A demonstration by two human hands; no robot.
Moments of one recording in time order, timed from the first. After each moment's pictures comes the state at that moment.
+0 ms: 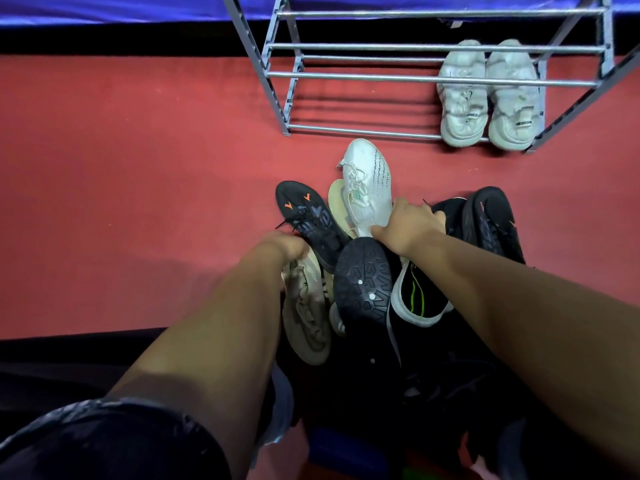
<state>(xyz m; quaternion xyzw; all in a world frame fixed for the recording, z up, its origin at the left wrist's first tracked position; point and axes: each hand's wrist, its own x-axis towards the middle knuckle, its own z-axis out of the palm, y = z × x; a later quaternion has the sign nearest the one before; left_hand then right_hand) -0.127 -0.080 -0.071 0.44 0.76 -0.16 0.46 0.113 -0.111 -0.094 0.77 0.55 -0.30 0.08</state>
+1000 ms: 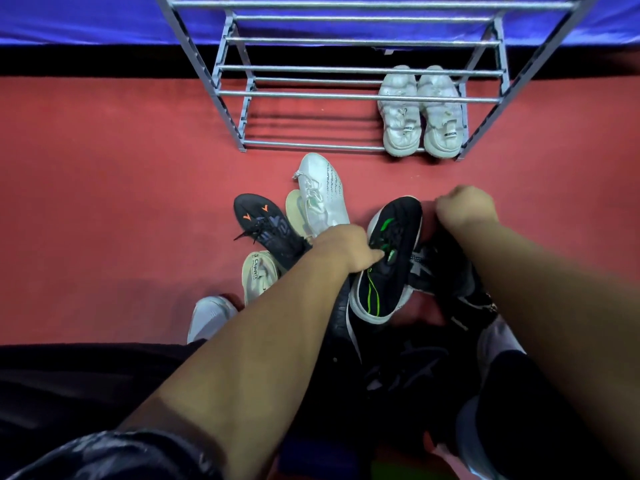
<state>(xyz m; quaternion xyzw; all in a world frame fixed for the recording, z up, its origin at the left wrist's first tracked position) 0.036 -0.122 -0.060 0.79 0.49 -0.20 0.30 0.254 -0.150 -0.045 0.90 0.32 -0.29 -0.08</state>
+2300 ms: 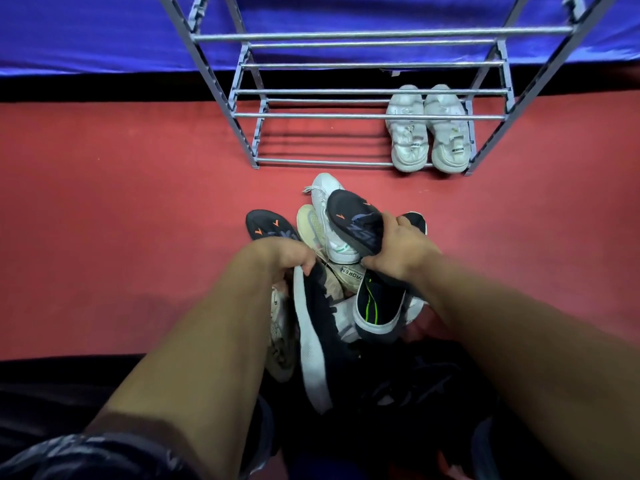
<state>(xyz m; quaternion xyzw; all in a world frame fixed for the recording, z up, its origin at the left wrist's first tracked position) -0.063 -0.089 -0.030 0.45 0.64 -0.22 0.58 0.156 -0.158 -0.050 0.76 0.56 -0.33 0.01</state>
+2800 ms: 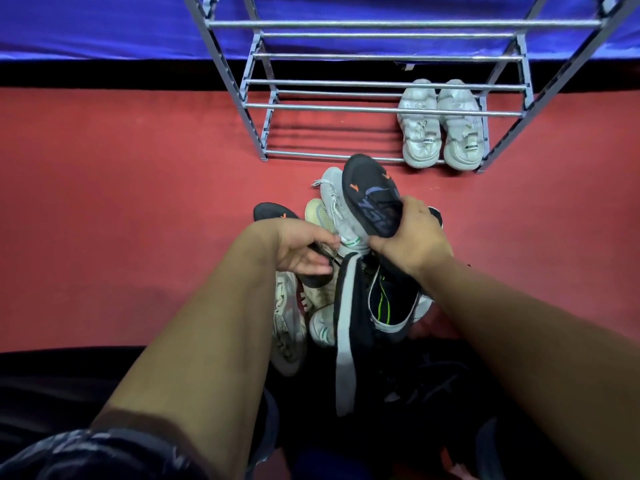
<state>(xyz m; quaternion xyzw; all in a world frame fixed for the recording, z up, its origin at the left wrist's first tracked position) -0.068 -0.067 -0.029 0.32 0.61 -0.12 0.71 0.147 -0.159 -0.045 0.81 0.50 -0.28 -0.14</state>
